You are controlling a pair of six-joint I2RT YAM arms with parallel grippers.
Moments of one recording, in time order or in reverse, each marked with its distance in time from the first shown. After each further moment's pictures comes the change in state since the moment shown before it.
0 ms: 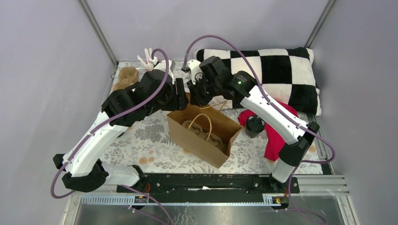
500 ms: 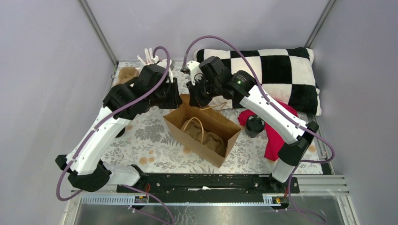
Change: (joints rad) left arm 0.129 0.014 -0.006 -0.031 0.152 0.074; right arm 0.000 0.008 0.015 -0.023 -0.042 0.000
